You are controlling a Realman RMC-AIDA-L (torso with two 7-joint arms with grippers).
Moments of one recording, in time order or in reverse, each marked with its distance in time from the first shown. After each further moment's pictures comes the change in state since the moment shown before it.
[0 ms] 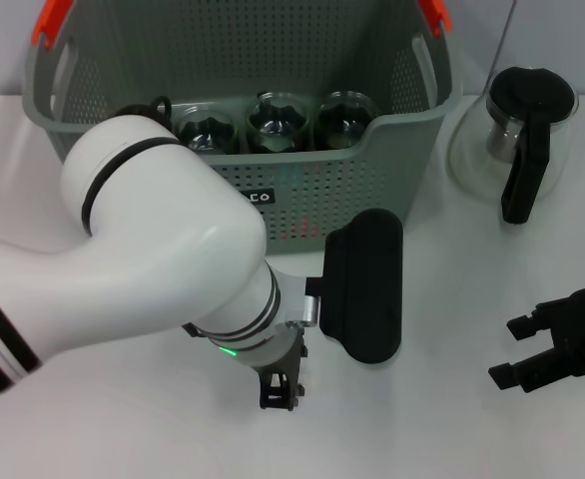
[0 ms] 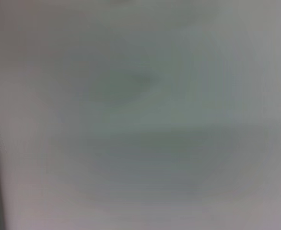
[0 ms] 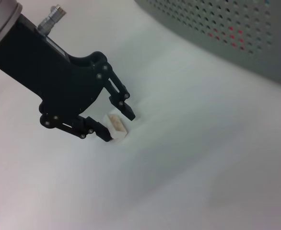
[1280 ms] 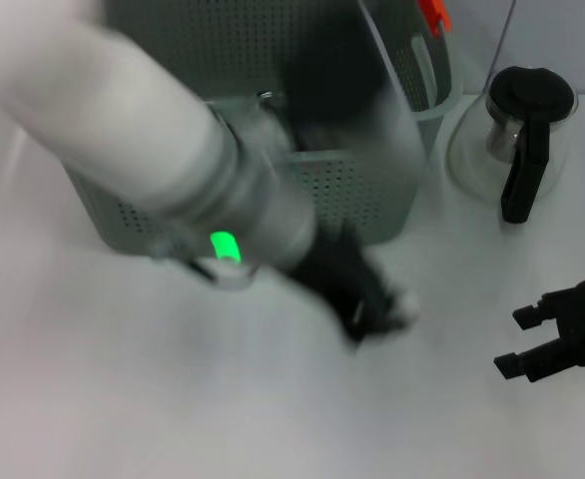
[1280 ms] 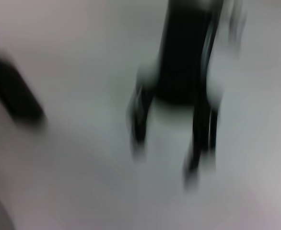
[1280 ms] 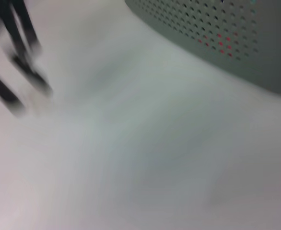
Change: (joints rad) left arm -0.001 0.002 -0.412 0.299 -0.365 0.303 -0.113; right arm 0.007 -0.011 0.009 0.001 0.000 0.008 -0.008
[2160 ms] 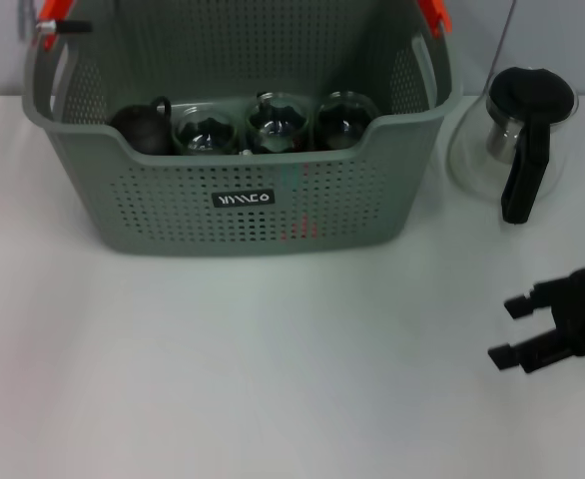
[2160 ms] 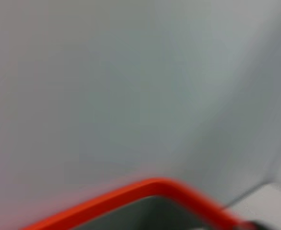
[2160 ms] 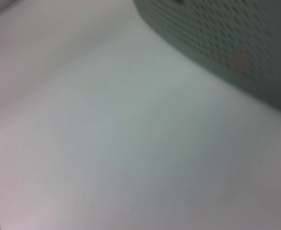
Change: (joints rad) left arm -0.103 0.088 -0.706 -0.294 -0.215 -0.315 0.067; right arm 0.012 -0.002 0.004 -0.022 0.031 -0.043 -0.016
